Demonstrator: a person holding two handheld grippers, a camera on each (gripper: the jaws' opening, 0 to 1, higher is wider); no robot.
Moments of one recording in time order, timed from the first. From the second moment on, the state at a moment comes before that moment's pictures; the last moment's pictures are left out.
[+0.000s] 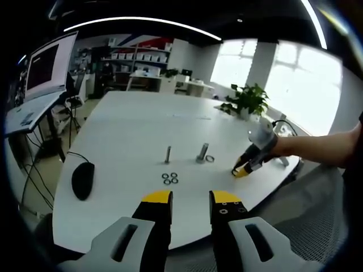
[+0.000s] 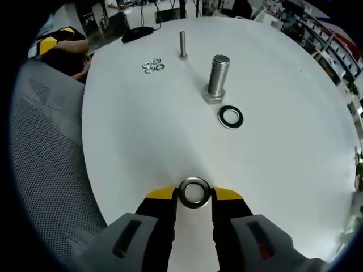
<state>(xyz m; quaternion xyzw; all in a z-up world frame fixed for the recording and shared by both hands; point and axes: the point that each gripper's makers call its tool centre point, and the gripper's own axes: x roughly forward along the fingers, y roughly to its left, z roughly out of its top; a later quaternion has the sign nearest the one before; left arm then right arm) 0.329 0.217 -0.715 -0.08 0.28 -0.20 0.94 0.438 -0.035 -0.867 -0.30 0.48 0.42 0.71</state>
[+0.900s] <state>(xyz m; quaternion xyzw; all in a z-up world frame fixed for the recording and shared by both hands) 0.329 0.218 -0.716 -0.08 0.28 -0.20 0.94 0.439 -0.028 -0.861 -0.29 0.48 0.42 0.71</state>
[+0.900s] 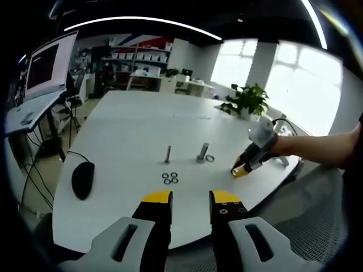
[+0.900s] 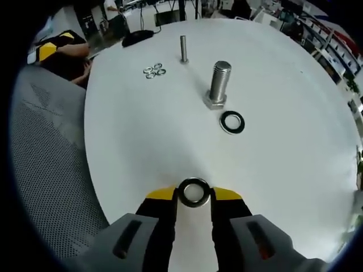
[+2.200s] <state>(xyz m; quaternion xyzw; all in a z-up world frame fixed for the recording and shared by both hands) 0.328 0.218 -0.718 -0.08 0.28 -0.20 0.93 0.455 -0.011 -0.859 -0.27 0.44 0.42 0.75</state>
